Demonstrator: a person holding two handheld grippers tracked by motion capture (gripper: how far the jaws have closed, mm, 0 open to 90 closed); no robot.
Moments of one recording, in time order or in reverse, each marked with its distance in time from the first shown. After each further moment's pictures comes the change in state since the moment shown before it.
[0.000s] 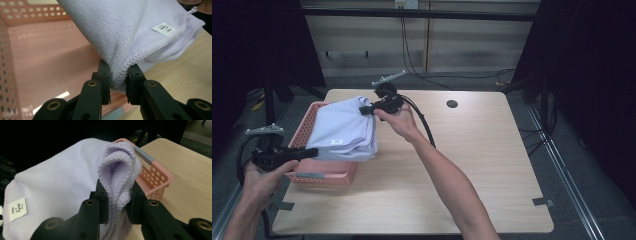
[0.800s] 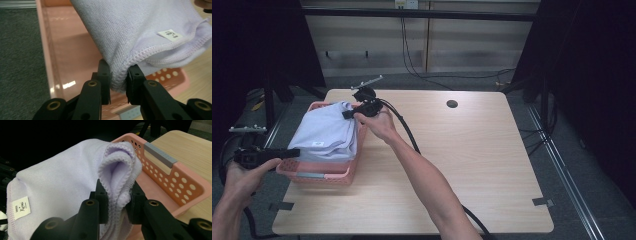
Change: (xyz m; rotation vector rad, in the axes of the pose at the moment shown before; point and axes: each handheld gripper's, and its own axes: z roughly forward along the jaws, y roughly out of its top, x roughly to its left) left arm 0.051 -0.013 -0.009 0.057 0.071 -0.089; right arm 0.010 0.004 0.065 0.041 -0.006 0.042
